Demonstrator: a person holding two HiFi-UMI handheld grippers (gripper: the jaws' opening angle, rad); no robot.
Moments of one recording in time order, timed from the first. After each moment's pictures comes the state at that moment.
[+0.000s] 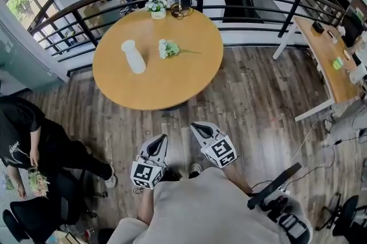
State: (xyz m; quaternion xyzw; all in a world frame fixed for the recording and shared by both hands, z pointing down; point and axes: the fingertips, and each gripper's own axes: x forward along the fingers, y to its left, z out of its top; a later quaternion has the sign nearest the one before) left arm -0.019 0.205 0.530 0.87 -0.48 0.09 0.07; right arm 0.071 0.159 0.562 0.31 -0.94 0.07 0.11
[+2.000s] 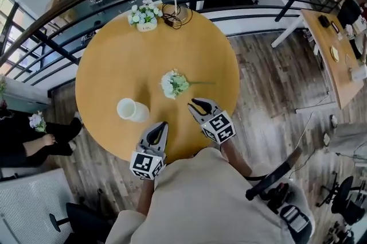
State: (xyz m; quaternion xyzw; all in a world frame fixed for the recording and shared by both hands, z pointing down) left arm -0.100 -0.111 0.516 0.90 -0.40 0.09 0.12; right arm -0.008 -0.177 0.580 0.38 -0.90 0.16 0.16
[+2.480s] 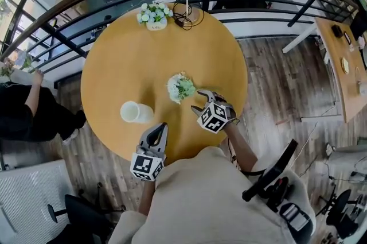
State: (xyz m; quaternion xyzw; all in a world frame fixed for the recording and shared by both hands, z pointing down) left arm -0.110 -0.125 0.517 0.88 -0.45 0.09 0.13; right arm -0.009 -0.217 0.666 0.25 -0.87 0.01 0.43
